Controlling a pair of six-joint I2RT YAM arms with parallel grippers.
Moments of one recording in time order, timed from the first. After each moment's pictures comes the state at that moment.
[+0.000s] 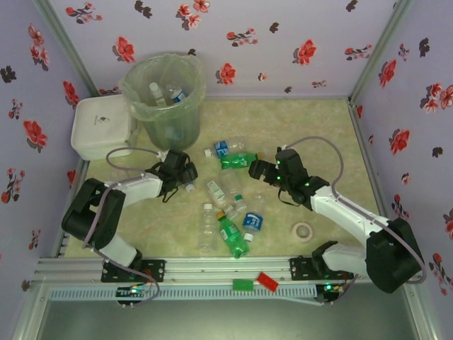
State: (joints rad) left arm -0.52 1.58 0.74 -0.11 -0.26 -0.74; right arm 0.55 1.21 0.69 -0.20 -0.02 0.72
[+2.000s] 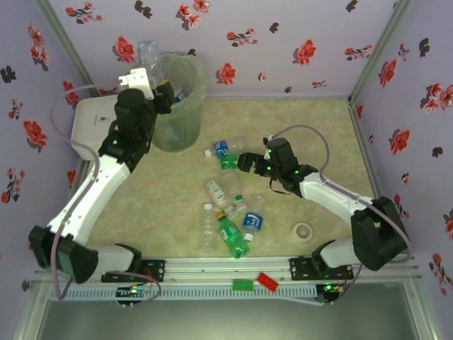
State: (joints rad) left arm -0.41 1.33 1.36 -0.10 -0.29 -0.26; right arm 0.55 1.36 0.80 -0.11 -0.11 0.62
